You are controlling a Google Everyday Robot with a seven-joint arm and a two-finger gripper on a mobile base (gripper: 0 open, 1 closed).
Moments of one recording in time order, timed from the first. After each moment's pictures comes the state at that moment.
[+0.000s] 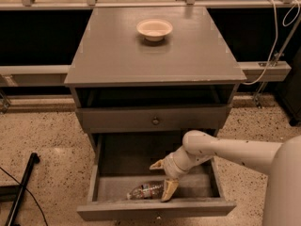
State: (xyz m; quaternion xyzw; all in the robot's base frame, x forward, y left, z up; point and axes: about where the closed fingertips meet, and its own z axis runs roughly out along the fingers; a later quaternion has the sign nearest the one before) arm 0.491 -0.034 0.424 -0.78 0.55 0.22 0.20
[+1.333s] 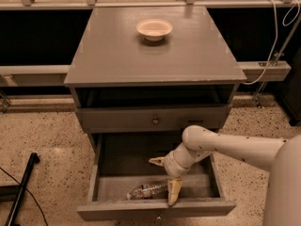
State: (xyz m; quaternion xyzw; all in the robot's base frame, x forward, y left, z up) arm 0.484 -0.040 0.442 -0.80 0.52 0.23 0.19
